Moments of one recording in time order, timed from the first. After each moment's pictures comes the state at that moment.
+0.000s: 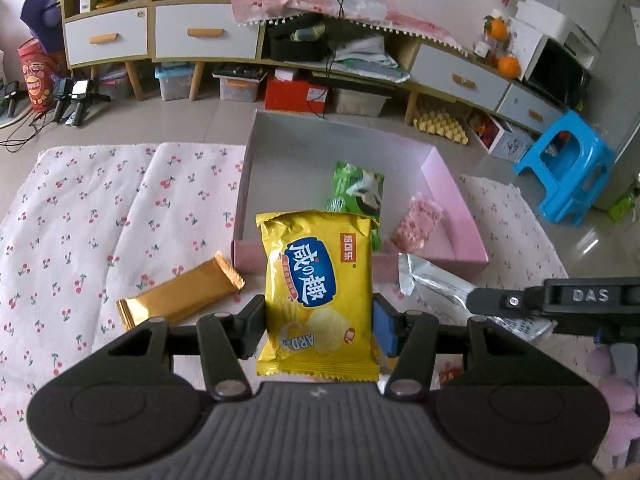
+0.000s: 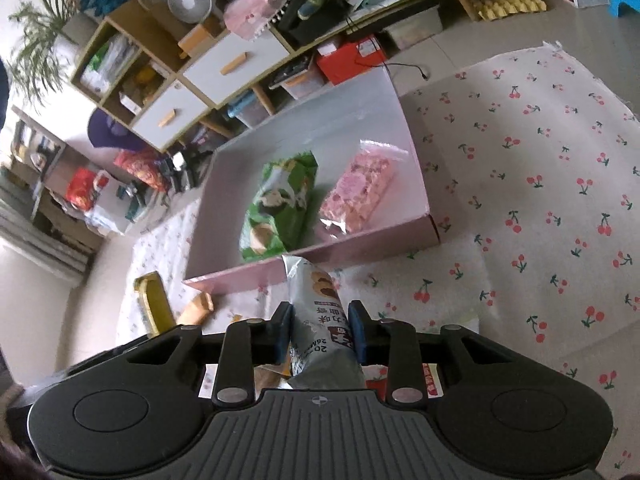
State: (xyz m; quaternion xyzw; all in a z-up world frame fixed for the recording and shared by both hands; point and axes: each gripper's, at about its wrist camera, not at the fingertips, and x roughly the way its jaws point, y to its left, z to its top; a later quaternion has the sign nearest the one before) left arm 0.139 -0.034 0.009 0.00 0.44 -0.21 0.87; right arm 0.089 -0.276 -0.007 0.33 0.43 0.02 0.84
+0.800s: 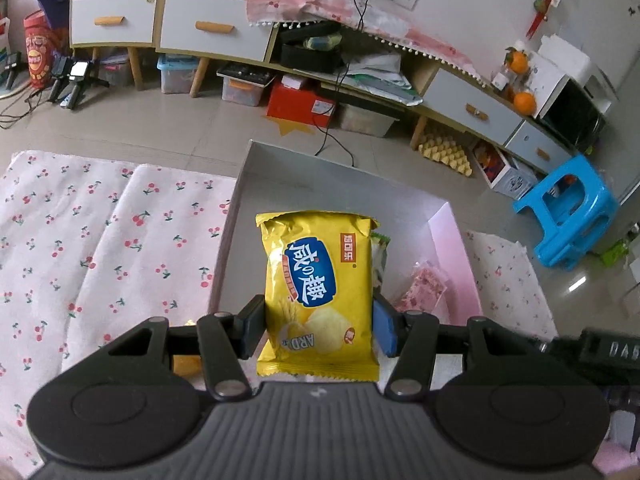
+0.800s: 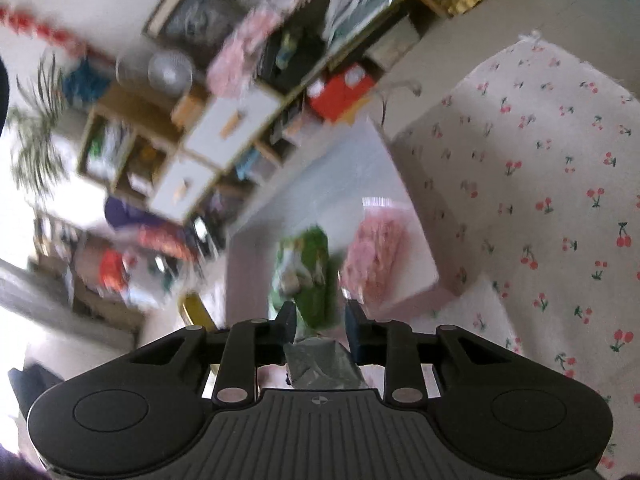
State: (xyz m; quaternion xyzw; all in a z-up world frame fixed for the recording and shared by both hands) left arm 0.194 -0.047 0.008 -0.06 0.45 -0.21 0.87; right arm 0.114 -0.313 -0.009 0.42 0.38 0.01 0.82
